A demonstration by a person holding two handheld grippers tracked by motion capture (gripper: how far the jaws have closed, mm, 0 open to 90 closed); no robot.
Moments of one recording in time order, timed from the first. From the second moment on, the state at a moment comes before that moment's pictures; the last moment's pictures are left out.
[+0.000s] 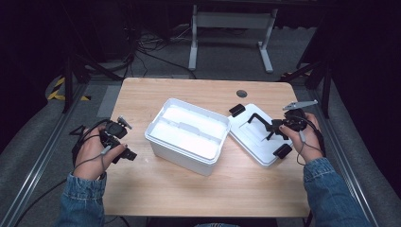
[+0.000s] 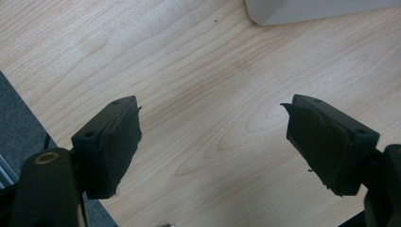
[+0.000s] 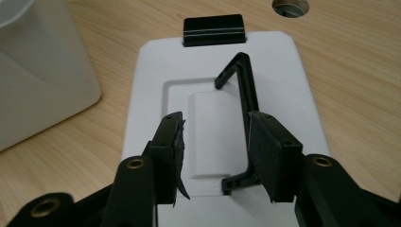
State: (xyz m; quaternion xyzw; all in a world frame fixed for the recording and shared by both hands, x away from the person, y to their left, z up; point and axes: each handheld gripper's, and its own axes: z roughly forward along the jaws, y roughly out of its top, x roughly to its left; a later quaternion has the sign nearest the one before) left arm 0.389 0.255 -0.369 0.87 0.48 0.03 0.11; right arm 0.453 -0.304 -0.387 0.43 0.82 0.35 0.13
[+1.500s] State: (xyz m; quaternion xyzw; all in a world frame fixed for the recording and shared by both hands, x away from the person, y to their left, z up) left arm 0.389 0.254 -0.369 0.87 0.47 0.03 0.11; right arm 0.360 -0.229 -0.395 0.34 0.86 0.38 0.07
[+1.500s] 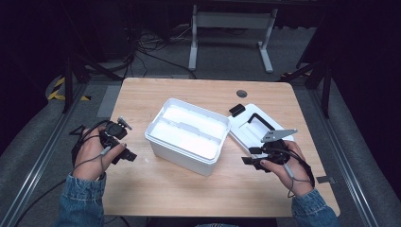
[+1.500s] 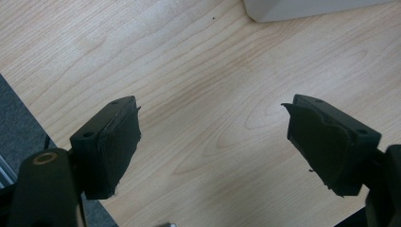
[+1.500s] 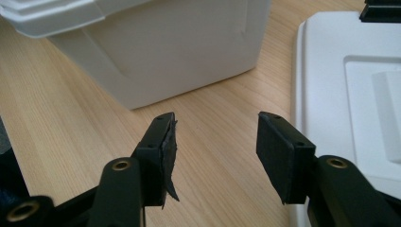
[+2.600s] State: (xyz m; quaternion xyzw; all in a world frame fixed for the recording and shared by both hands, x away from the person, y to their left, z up) left arm 0.389 0.257 -0.368 0.87 0.47 0.03 0.12; right arm 0.349 -0.200 -0.454 0.32 0.88 0.35 0.07
